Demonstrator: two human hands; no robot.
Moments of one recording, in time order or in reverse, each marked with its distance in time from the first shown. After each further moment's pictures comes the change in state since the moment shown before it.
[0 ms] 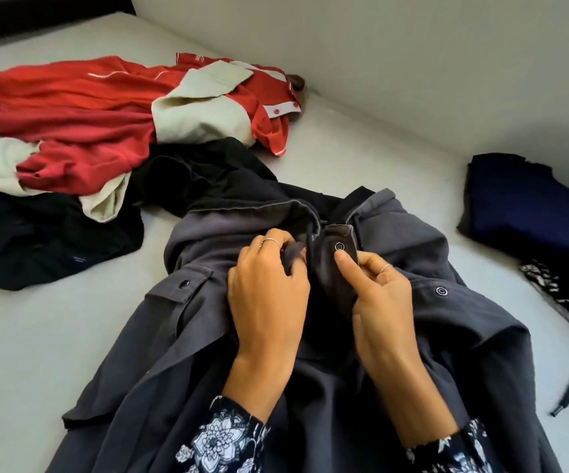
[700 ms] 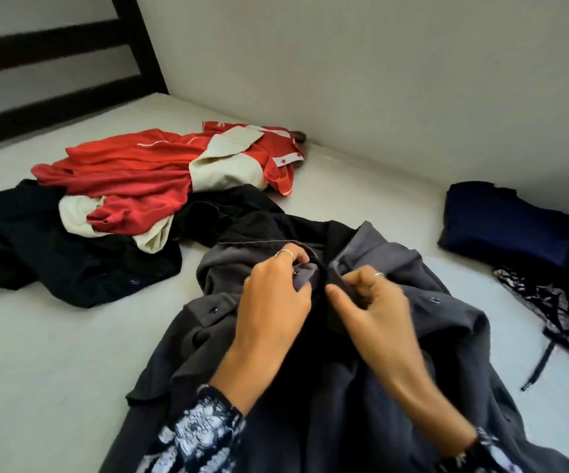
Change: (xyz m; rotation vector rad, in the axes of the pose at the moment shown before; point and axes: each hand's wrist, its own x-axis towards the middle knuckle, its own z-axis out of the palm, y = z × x) left_hand -0.008 0.033 -0.065 0.064 -0.207 0.141; right_hand -0.056 -0.040 -0.005 -0.566 -0.097 -0.361
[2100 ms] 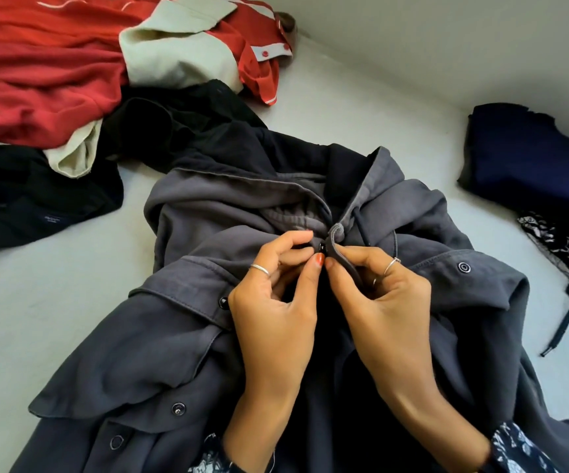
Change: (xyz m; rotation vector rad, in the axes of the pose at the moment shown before) left_hand -0.042 -0.030 0.066 -0.921 0.196 -0.186; right_hand -0.014 0.037 0.022 0.190 0.068 0.064
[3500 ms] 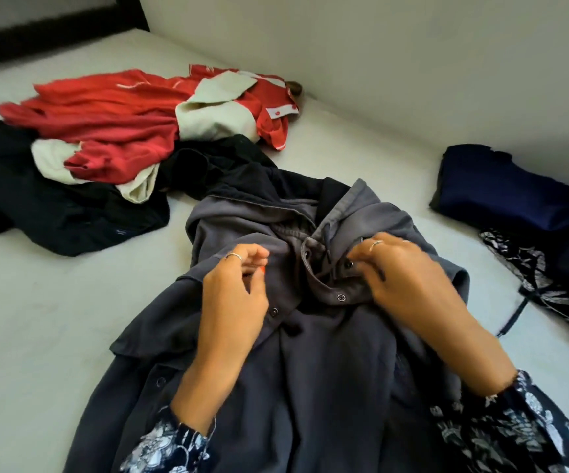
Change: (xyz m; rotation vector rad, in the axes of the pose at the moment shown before) left_hand 0.000 0.038 -0.050 0.621 -0.095 0.072; right_hand 0.025 -0.043 -0.068 -1.079 -0.424 -0.289
